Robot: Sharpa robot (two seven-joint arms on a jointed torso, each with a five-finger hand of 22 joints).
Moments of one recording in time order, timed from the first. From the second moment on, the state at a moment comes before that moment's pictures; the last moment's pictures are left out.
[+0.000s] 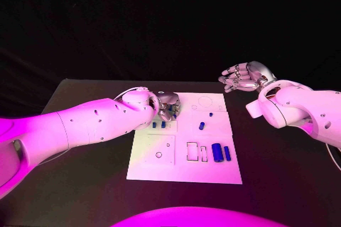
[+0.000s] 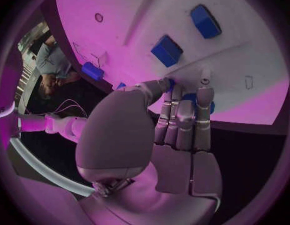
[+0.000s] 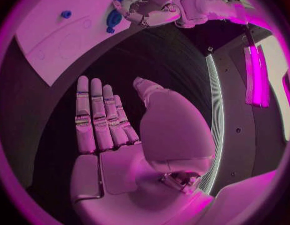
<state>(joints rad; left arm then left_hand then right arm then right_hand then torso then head) 1.23 -0.50 -0.11 1.22 -1.49 -0.06 -0.11 1.47 -0.21 0.66 0.09 0.08 0.90 0.15 0.42 0.37 0.92 0.09 0.63 0.22 1.23 0.03 1.40 0.95 0.17 1.02 0.13 1.17 0.90 1.34 -0.89 -0.15 1.50 -0.62 -0.56 0.03 1.28 -0.18 0.36 0.21 0.21 0.72 0.19 0.36 0.26 0.92 0.17 0.40 0.14 1.03 0.11 0.29 0.43 0.18 1.08 0.22 0.07 0.29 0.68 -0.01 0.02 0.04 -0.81</state>
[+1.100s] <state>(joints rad) 1.23 -0.67 -0.05 1.35 -1.36 -0.11 -0.09 1.47 -0.20 0.66 0.07 0.08 0.90 0.15 0.40 0.36 0.93 0.09 0.60 0.21 1.24 0.03 1.40 0.95 0.17 1.04 0.13 1.19 0.92 1.34 -0.89 -0.15 1.49 -0.60 -0.55 0.06 1.27 -0.17 0.36 0.20 0.21 0.72 0.19 0.37 0.25 0.92 0.17 0.38 0.10 1.02 0.12 0.24 0.39 0.18 1.06 0.23 0.07 0.23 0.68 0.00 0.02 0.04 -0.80</state>
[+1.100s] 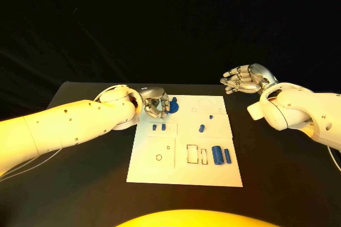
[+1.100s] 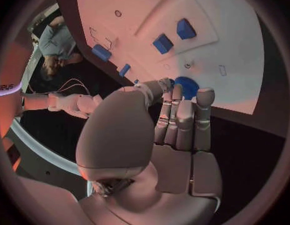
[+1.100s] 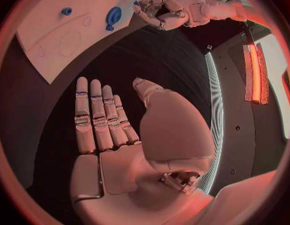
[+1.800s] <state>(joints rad) 1.22 -0.67 -0.05 1.30 -1.34 -0.10 -0.09 1.47 -0.20 0.66 0.07 0.08 0.91 0.16 0.40 0.36 0.93 0.09 0.60 0.21 1.24 0.03 1.40 0.94 0.17 1.04 0.13 1.19 0.92 1.33 -0.89 -0.15 1.48 -0.59 -0.55 0.06 1.27 -0.17 0.36 0.20 0.21 0.72 0.19 0.37 0.25 0.92 0.17 0.38 0.09 1.02 0.12 0.23 0.39 0.18 1.06 0.23 0.07 0.22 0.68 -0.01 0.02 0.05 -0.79</state>
